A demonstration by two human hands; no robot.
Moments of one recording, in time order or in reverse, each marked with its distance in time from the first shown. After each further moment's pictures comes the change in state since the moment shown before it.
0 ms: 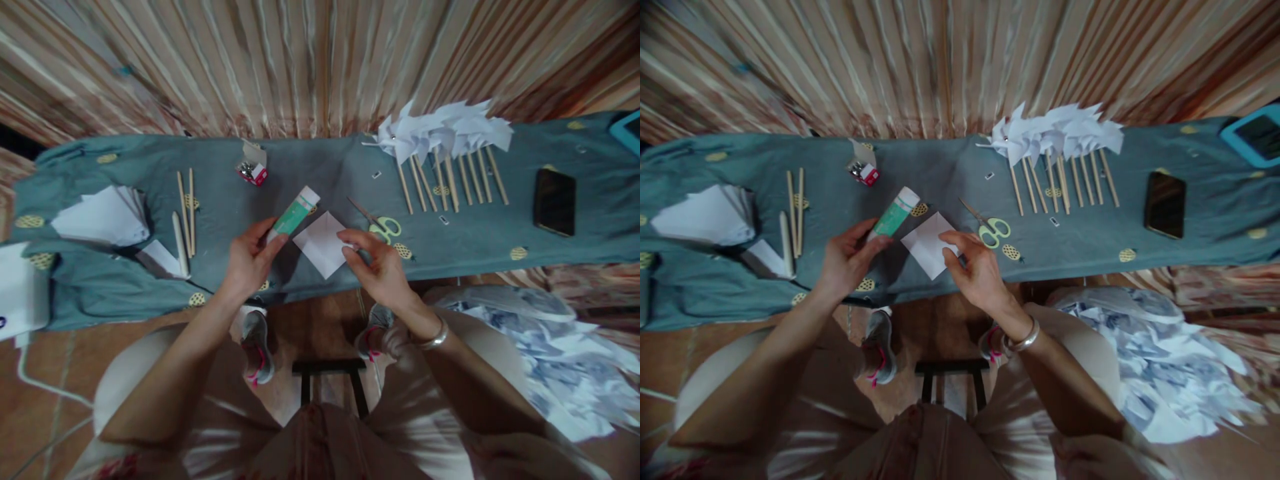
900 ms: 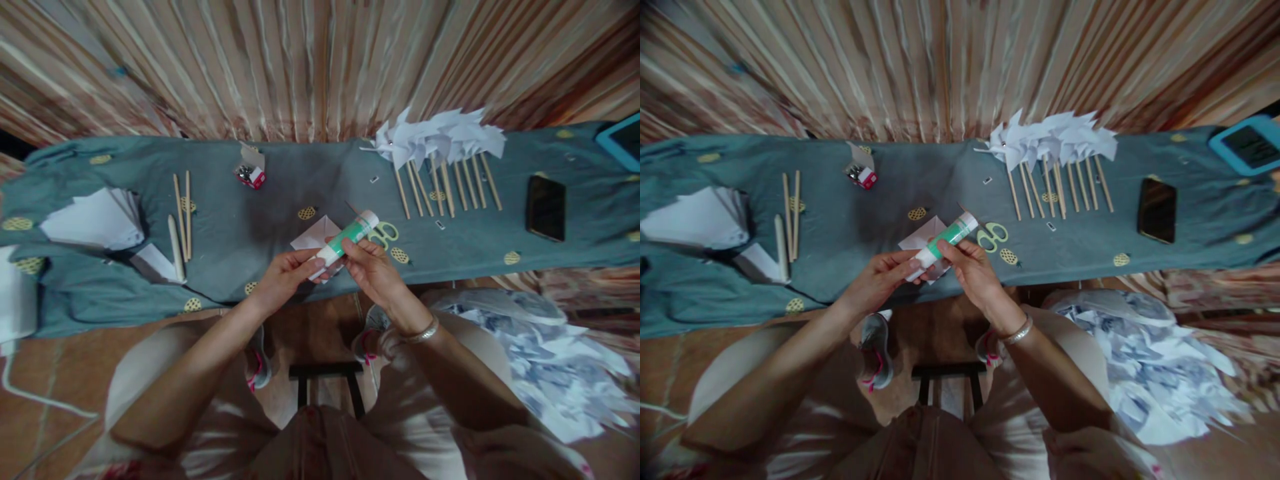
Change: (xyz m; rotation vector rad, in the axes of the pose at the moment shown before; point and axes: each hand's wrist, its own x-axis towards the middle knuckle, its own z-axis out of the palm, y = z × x) left_hand -0.020 0.028 0.042 -0.475 -0.417 -0.332; right_hand 0.016 -0.010 0.013 1.066 0.027 0.620
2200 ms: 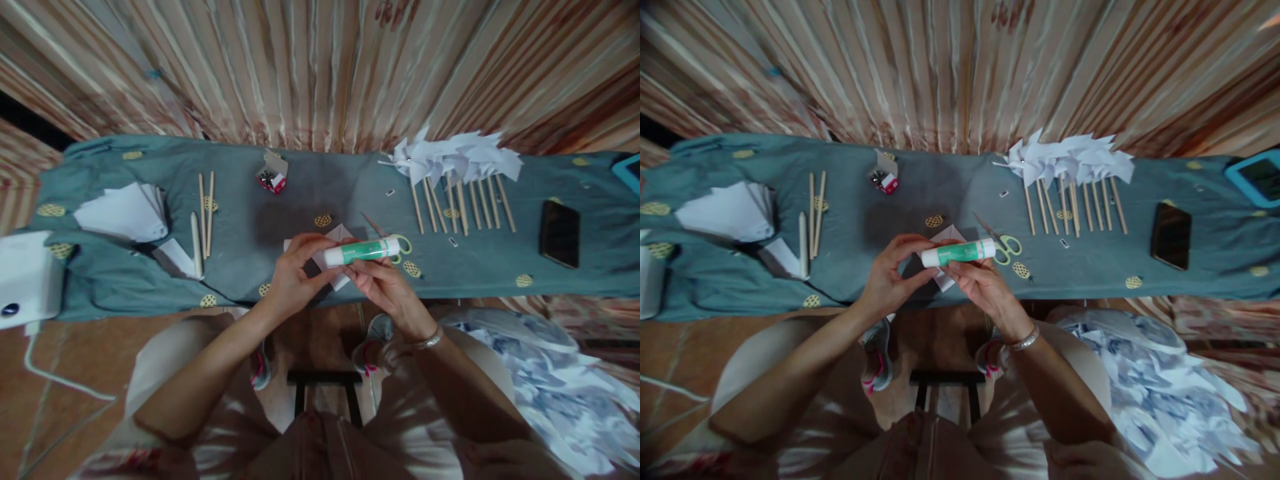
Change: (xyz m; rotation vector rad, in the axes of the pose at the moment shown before) left_hand -0.002 0.004 -0.011 0.720 0.280 0.621; right_hand 0.001 0.005 0.004 0.004 -0.126 0.051
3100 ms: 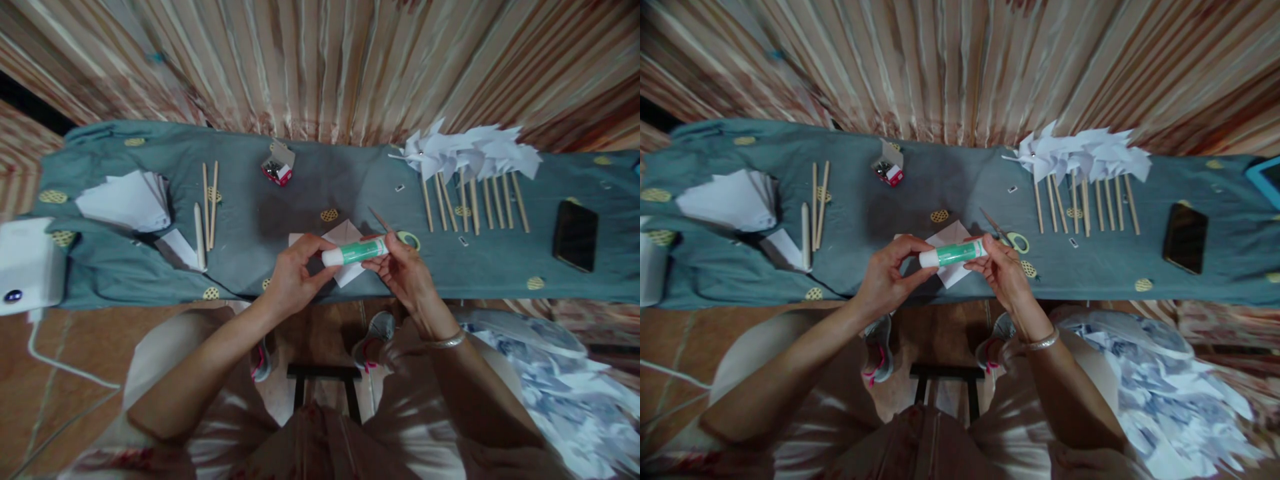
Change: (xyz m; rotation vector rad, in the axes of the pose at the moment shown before) left_hand -0.004 0.007 -0.007 -0.084 -0.025 -0.103; right_hand 0.005 -0.011 -0.025 -0.199 0.156 -0.055
